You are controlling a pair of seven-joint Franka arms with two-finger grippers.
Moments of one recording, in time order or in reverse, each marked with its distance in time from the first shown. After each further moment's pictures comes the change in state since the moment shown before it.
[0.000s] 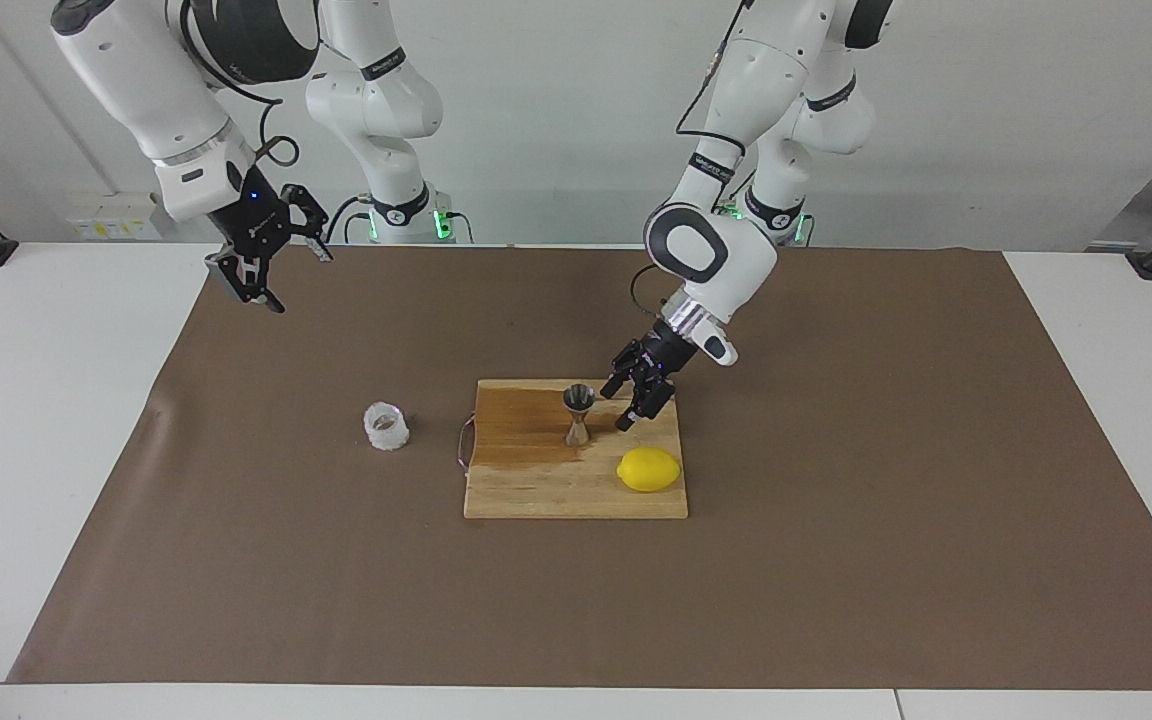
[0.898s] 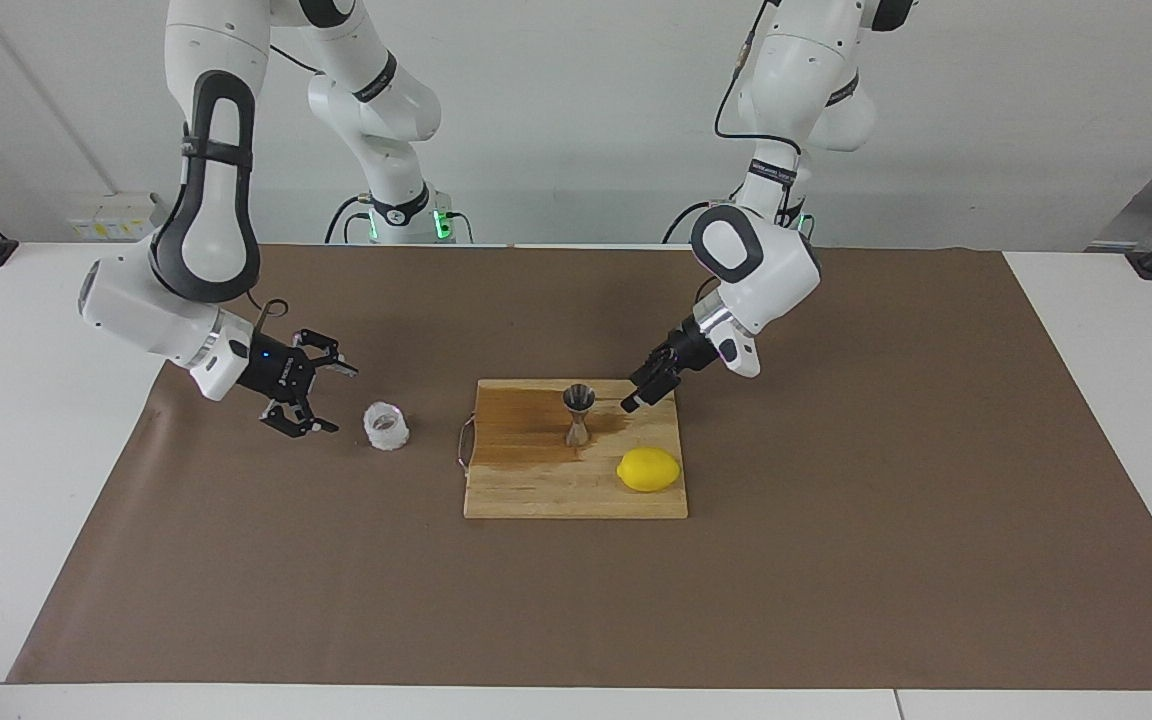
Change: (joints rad) left arm 0.133 -0.094 0.016 -0.118 0.513 -0.308 0.000; right arm -0.125 0.476 -0.001 -0.056 0.485 0.150 -0.744
